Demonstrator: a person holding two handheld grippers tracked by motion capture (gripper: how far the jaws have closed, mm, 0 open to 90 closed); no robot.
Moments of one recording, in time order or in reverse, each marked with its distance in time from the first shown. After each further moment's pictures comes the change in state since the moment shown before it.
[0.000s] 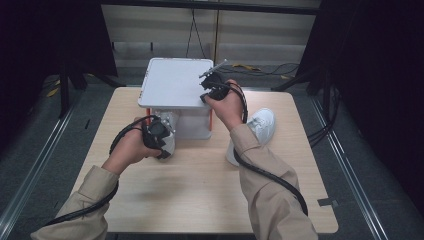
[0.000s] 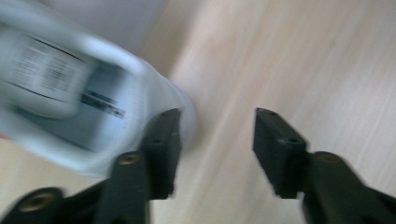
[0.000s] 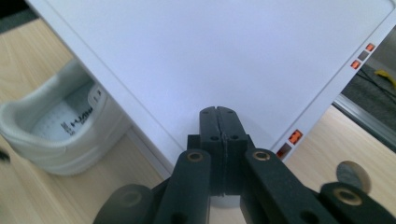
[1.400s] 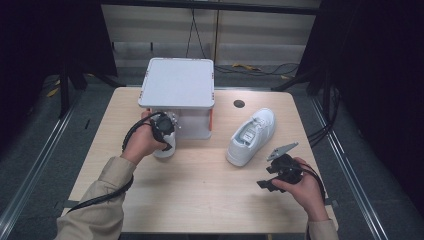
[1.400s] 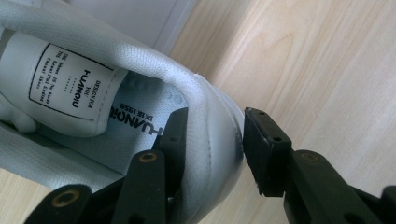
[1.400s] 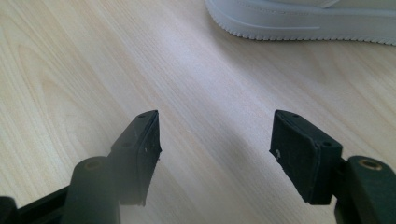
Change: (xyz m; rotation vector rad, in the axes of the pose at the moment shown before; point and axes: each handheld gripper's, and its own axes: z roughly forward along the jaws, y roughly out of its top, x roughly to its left) left arm 0.025 0.019 0.022 0.057 0.106 0.018; right arm -0.004 -0.260 -0.096 0.251 0.160 0.009
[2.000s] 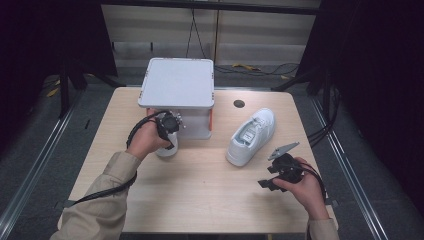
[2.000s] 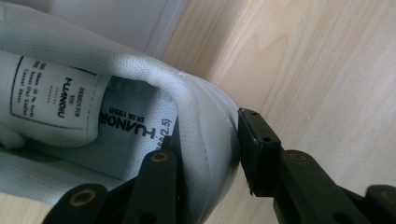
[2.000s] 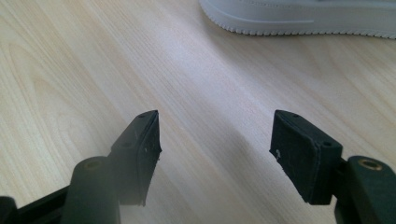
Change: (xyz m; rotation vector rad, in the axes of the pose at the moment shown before) left arm 0.003 0.017 0.004 0.064 -0.047 0.044; right arm -0.005 -0.003 0.001 0.004 0.001 0.014
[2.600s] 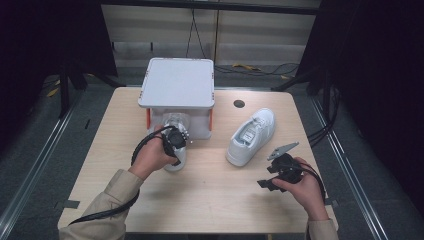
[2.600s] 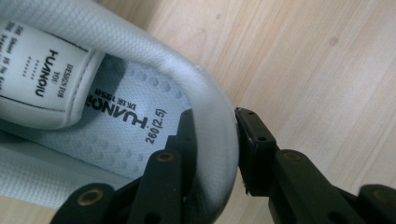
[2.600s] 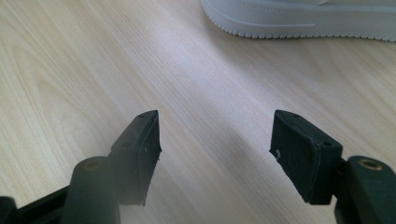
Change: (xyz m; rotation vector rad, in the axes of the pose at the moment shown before) left arm -0.052 -0.001 0.005 -0.037 -0.053 -0.019; right arm 0.003 0.002 -0.001 -0.004 -0.007 0.001
